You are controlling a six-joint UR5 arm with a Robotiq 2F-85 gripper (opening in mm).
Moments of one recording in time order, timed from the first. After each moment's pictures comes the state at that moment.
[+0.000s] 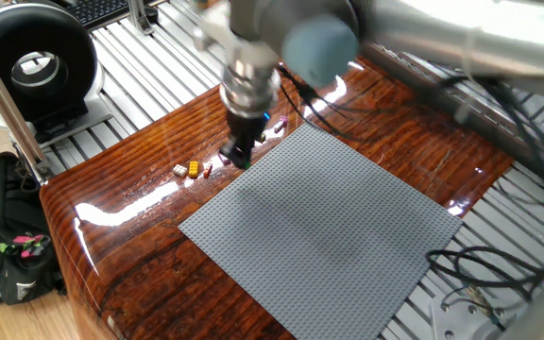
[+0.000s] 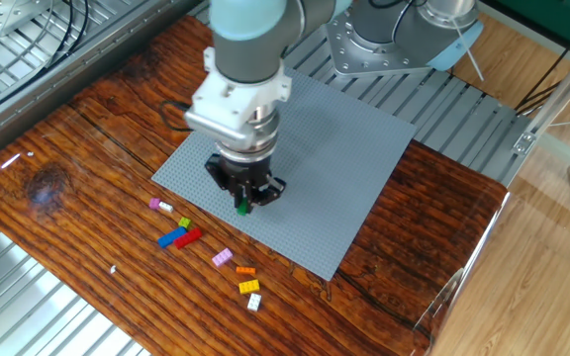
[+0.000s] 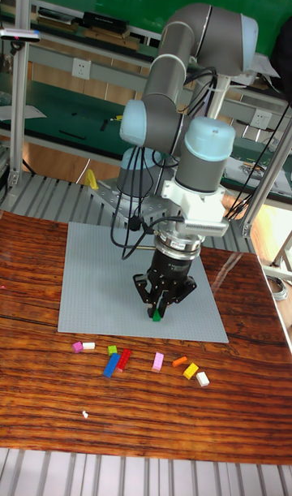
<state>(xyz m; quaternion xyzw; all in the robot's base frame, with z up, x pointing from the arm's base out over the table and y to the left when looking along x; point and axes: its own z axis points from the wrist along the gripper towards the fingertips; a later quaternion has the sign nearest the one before) 0.546 0.070 0.050 -0.10 0.99 0.01 0.05</state>
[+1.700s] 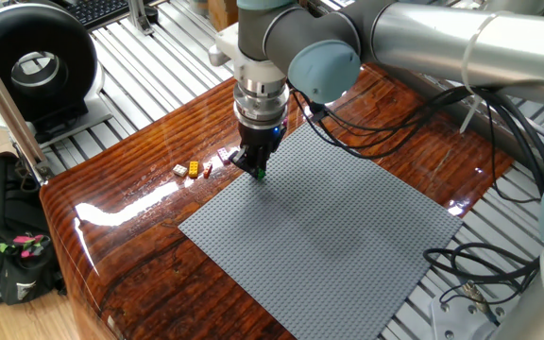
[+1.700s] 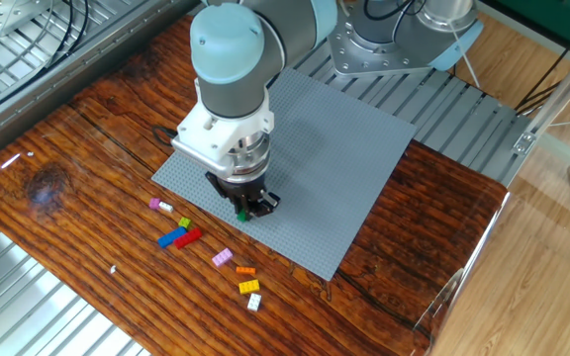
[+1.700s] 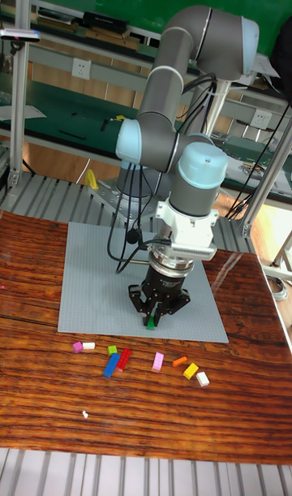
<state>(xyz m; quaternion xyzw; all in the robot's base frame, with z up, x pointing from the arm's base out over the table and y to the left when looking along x) 0.533 0.069 0.012 -0.05 1.00 0.01 0.02</state>
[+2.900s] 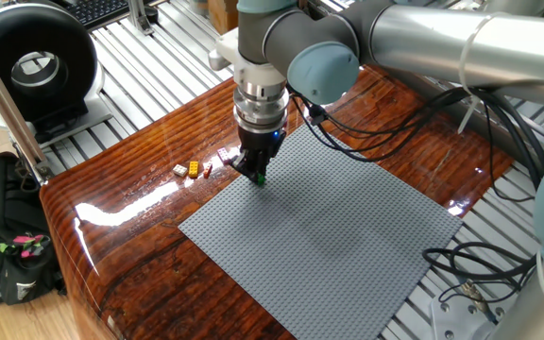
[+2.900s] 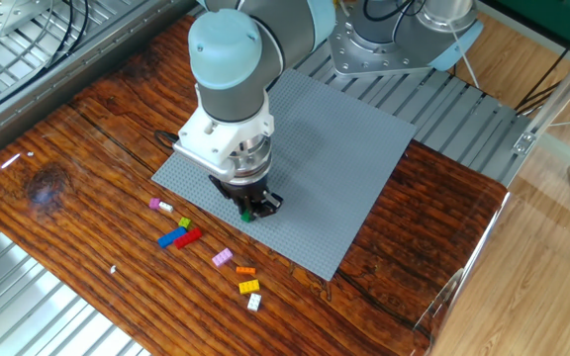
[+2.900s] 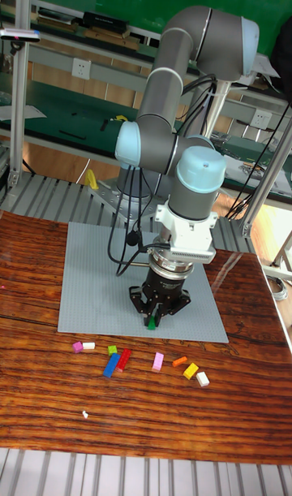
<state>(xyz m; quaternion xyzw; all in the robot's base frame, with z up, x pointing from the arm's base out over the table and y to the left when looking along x) 0.529 0.070 0.007 -0.06 1.00 0.02 0.01</state>
